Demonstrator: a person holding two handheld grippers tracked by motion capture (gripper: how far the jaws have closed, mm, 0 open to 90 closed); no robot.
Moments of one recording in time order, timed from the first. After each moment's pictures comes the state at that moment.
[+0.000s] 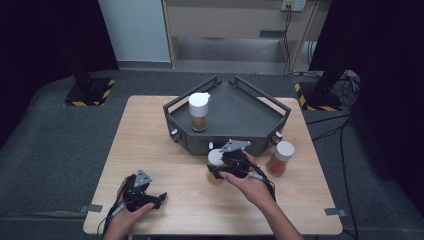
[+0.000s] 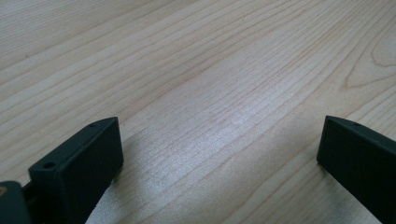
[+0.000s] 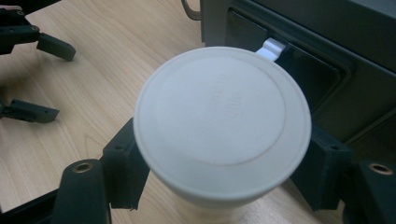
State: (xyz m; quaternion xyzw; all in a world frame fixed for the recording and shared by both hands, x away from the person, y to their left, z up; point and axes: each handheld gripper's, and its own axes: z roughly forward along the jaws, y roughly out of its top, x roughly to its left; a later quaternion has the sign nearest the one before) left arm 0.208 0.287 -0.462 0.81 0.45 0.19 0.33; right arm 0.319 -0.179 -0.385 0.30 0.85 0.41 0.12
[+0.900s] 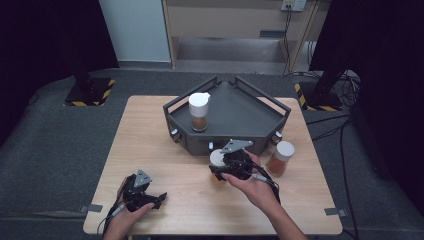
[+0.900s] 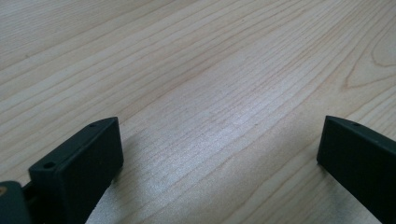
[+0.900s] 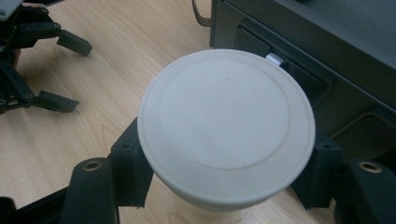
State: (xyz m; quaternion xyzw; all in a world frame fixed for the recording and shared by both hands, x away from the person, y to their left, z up) left arm 0.208 0.287 -0.462 0.81 0.45 0.19 0.33; right arm 0.302 -0.183 -0.354 0.27 0.86 0.40 0.13
